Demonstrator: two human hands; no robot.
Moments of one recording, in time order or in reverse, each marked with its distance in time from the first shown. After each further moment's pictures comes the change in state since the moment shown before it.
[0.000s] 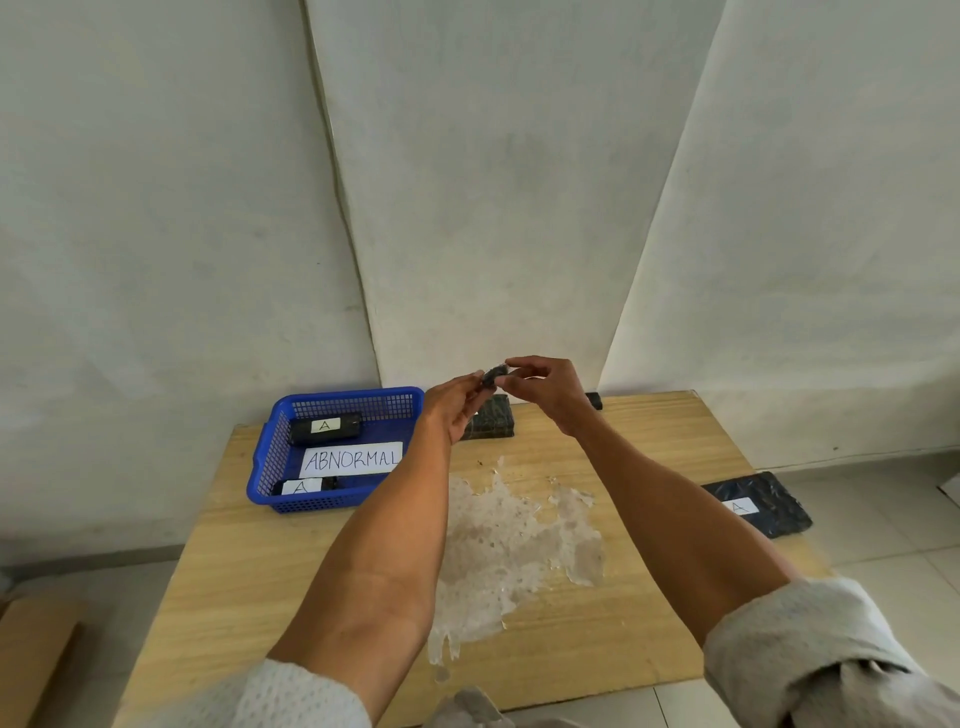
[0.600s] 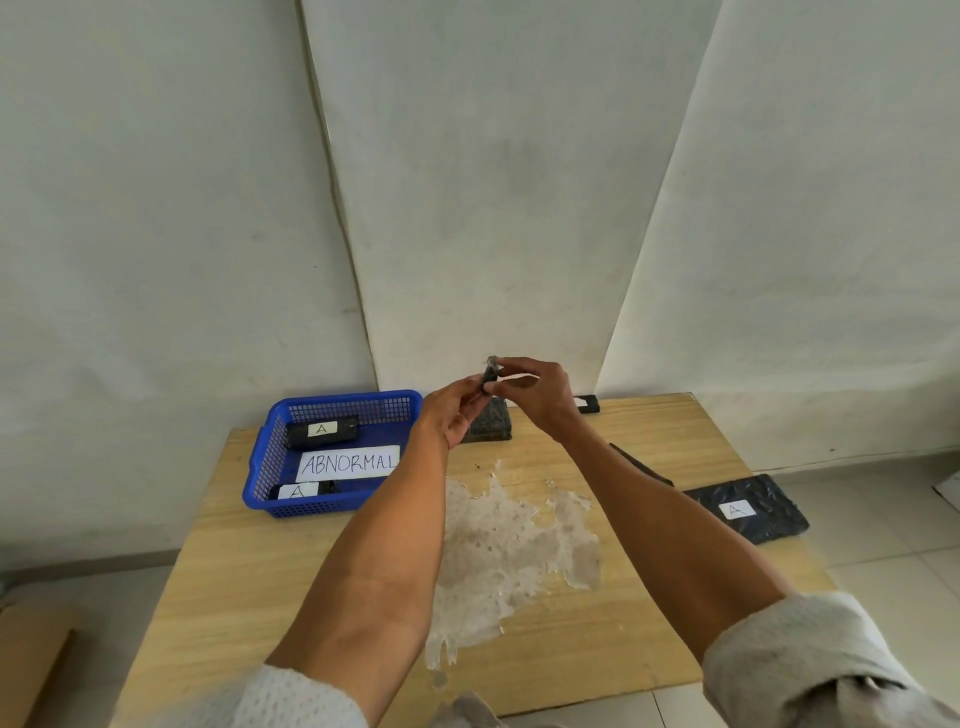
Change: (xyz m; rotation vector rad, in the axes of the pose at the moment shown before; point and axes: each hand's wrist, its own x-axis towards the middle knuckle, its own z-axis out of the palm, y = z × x) left_hand -0.005 0.000 -0.002 -0.119 -0.087 -0.045; right_hand -0.005 -0.002 0.011 -0.188 0.064 -0.159
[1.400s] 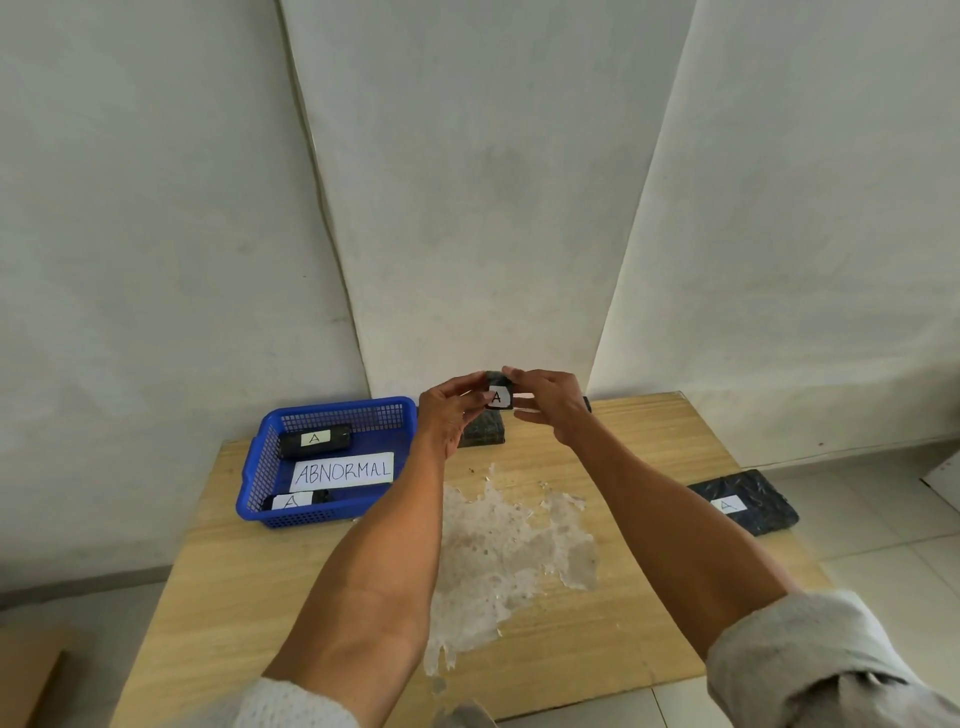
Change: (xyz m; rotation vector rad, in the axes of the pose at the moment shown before) left_hand -0.020 -0.008 0.012 0.272 -0.080 0.231; right_hand -0.007 -0.010 -0.021 0.345 0.063 0.452
